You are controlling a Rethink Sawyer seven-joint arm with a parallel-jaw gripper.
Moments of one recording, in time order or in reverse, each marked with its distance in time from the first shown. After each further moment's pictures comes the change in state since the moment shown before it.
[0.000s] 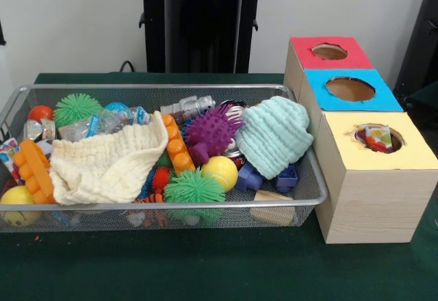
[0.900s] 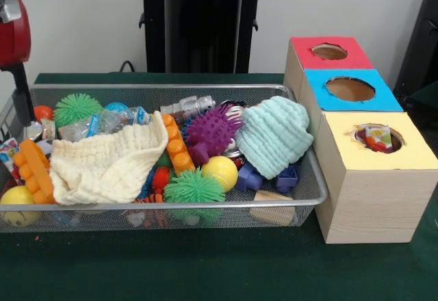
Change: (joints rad) arm 0.001 0.089 0.000 0.031 -0.007 -0.076 -0.021
